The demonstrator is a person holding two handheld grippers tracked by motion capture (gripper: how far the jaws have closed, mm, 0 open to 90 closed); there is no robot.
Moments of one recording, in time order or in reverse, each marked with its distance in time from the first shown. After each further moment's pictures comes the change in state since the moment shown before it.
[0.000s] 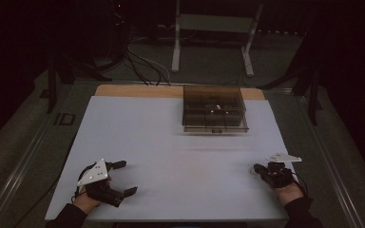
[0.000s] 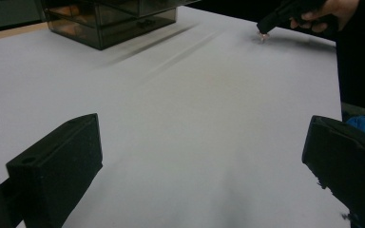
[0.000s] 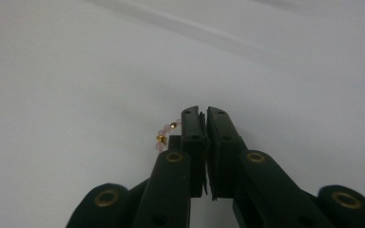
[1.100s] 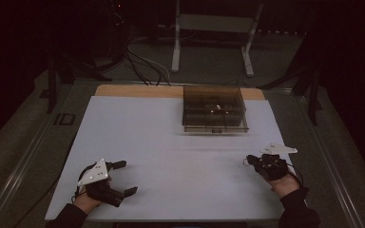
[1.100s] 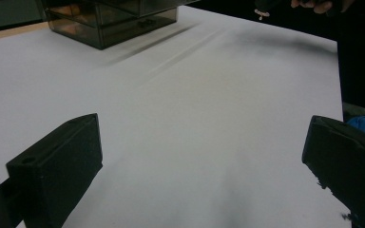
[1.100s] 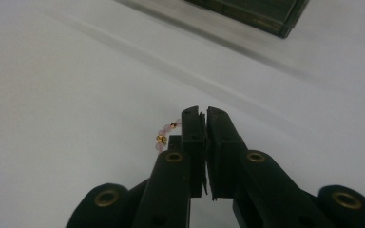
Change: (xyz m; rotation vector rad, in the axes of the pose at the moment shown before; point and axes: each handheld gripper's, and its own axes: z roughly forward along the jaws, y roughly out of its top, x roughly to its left) left arm 0.000 0.000 0.000 0.001 0.002 -0.001; right arm 0.022 0.040 -0.013 -0.057 0.033 -0.070
